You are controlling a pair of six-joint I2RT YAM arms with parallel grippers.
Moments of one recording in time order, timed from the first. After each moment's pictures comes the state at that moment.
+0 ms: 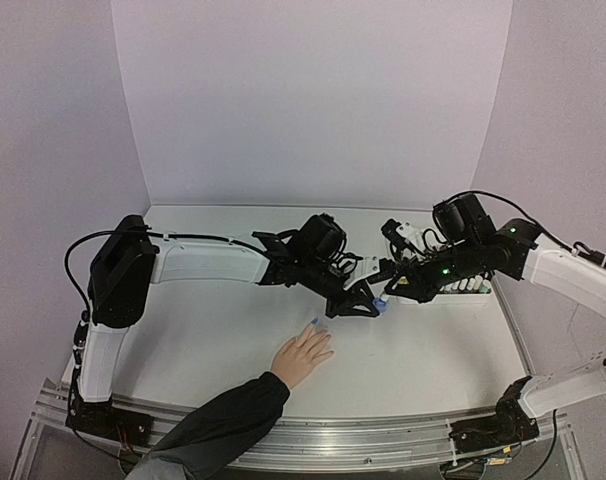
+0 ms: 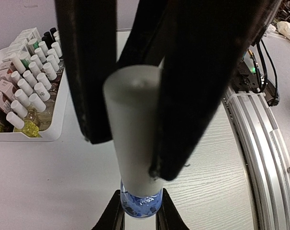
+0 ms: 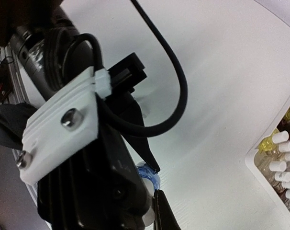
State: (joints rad) left arm -1.03 2.15 1.69 -0.20 0.58 0.40; right arm 0.64 1.24 1.06 -0.70 -0.32 -0.07
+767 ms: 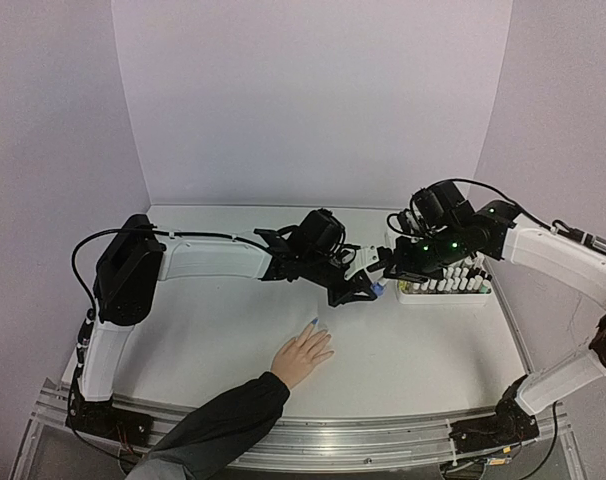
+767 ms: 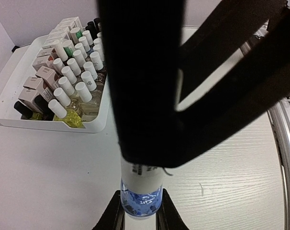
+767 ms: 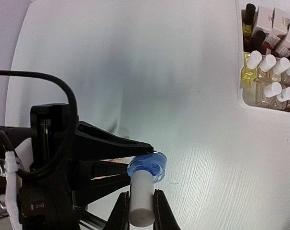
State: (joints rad) left arm -1.01 2.19 1.73 -0.17 0.43 0.40; right arm 0.67 1.40 1.22 -0.77 -0.09 0.63
